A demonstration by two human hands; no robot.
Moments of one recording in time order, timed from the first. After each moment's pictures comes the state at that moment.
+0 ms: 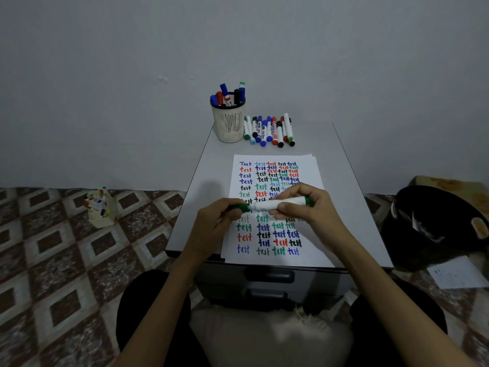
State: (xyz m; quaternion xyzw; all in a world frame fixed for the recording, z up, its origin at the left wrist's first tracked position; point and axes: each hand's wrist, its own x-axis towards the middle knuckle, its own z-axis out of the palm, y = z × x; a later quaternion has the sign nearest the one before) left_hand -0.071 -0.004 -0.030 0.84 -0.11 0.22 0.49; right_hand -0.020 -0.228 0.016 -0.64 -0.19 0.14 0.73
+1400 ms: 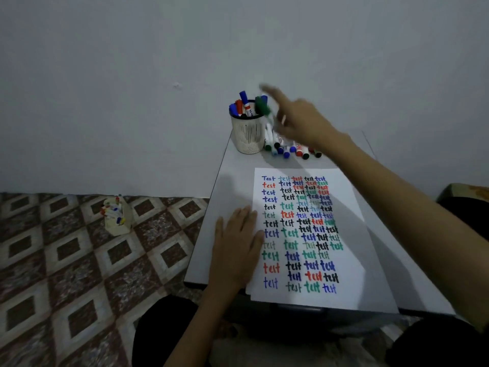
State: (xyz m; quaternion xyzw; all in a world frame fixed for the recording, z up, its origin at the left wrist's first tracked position) left_hand -0.055 -0.008 -0.041 0.97 0.04 0.14 0.20; right_hand 0.158 -0.124 0.113 -0.87 -0.41 -0.15 0.22
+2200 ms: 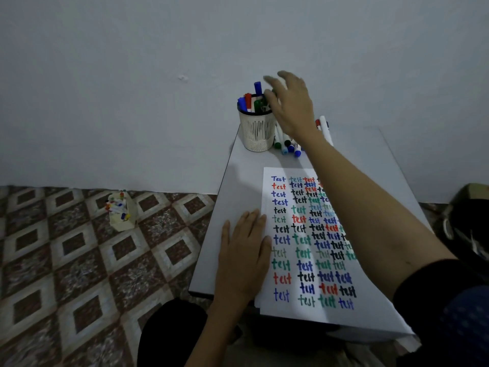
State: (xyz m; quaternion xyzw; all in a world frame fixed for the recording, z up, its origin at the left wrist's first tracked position) left_hand -0.057 -0.011 -0.035 0.97 0.05 0.14 0.21; right_hand 0.228 -0.065 0.077 -0.86 -0.30 -0.30 0.27
